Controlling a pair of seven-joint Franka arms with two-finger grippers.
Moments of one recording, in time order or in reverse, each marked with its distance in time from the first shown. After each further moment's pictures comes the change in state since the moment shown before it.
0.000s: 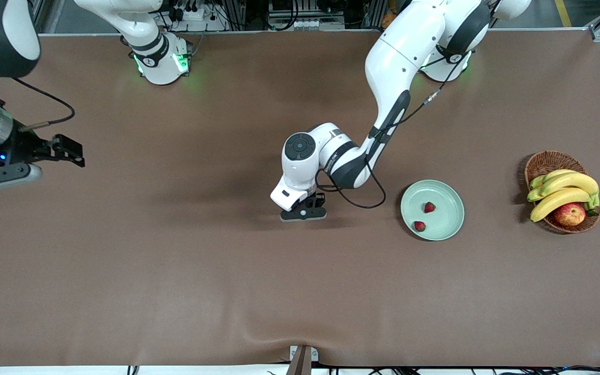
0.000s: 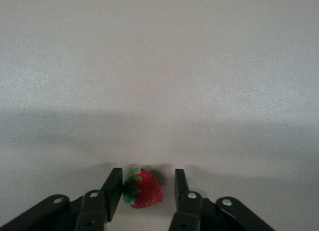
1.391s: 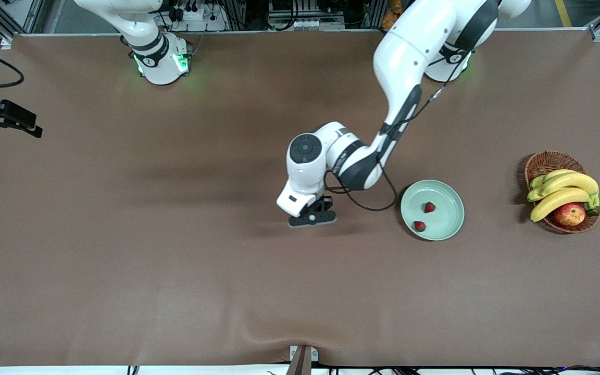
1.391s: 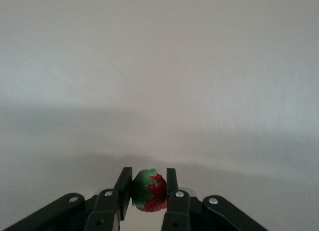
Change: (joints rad) left arm 0.059 -0.082 0.008 0.036 0.001 -0.127 -0.012; right arm -0.004 -0.082 -0.091 0.054 0.015 -0.127 0.092
